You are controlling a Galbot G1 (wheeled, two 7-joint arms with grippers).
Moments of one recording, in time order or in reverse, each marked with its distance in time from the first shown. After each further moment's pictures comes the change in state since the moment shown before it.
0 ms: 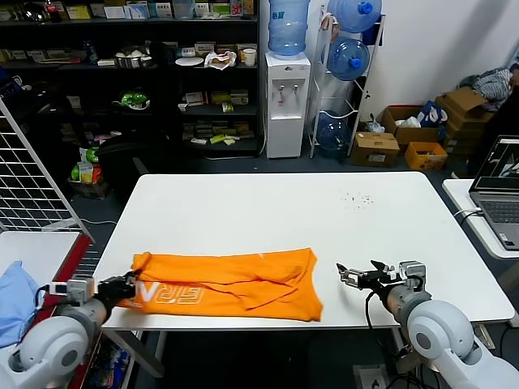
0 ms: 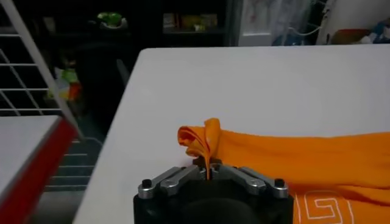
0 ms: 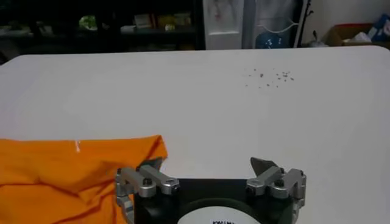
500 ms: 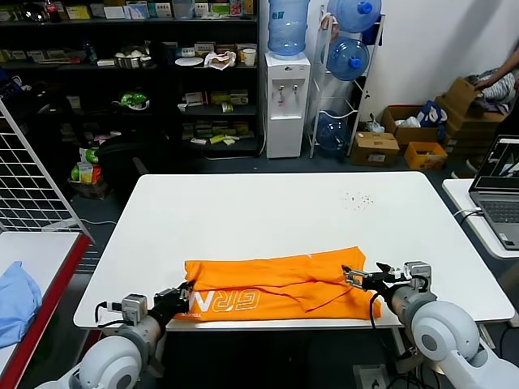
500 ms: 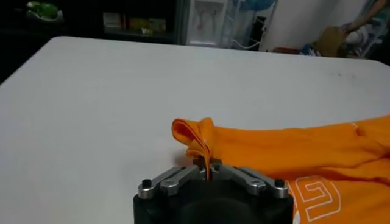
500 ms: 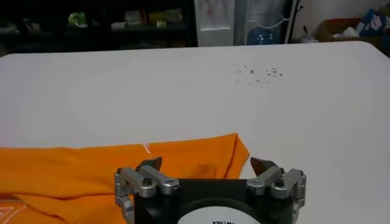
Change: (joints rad) left arm -0.085 -0.239 0.211 -0.067 0.175 -0.006 0.022; right arm -0.006 -0.010 0.012 0.019 0.045 -0.016 0.049
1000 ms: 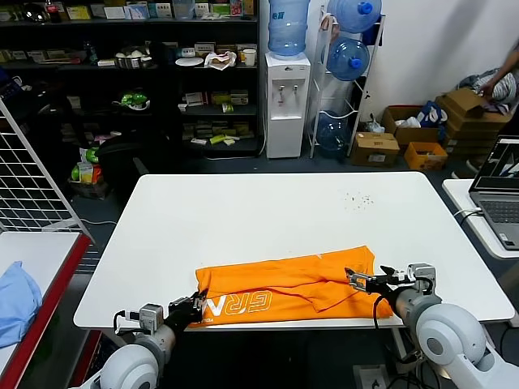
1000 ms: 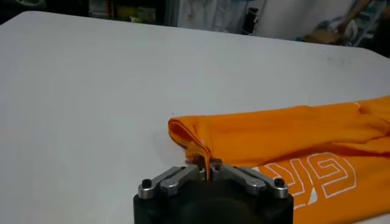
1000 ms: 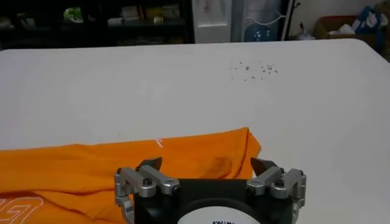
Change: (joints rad) left arm -0.035 -0.119 0.105 0.095 0.094 -0.013 0.042; right arm -0.048 -0.017 0.042 0.036 0.030 -0.019 0.034
